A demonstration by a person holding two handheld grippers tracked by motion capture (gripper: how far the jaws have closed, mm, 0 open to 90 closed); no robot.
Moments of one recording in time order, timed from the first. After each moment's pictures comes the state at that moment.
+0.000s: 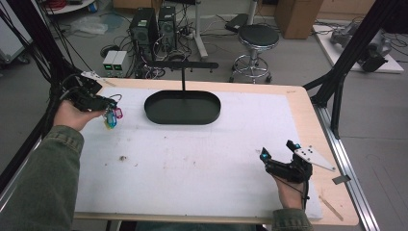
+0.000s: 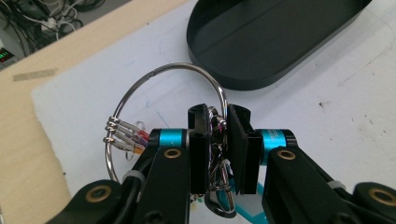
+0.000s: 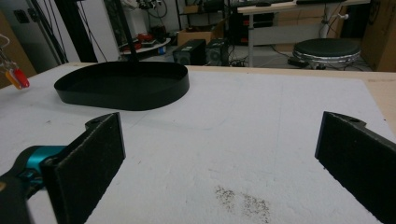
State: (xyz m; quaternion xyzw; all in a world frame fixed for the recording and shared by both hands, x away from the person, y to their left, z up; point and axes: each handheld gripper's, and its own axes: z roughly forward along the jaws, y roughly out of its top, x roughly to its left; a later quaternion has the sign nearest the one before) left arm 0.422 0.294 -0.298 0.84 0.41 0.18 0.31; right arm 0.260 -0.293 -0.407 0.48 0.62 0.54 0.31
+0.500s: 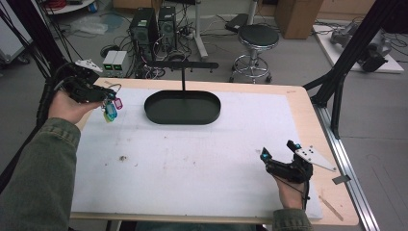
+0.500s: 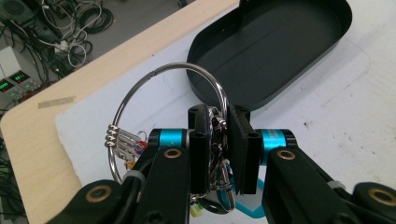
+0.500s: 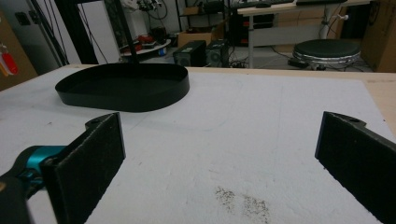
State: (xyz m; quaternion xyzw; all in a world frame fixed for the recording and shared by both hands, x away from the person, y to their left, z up) left arm 0.417 0.285 -0.261 0.84 0.39 0.20 0.32; right arm 0.259 -0.294 -0.407 0.48 0.62 0.54 0.31
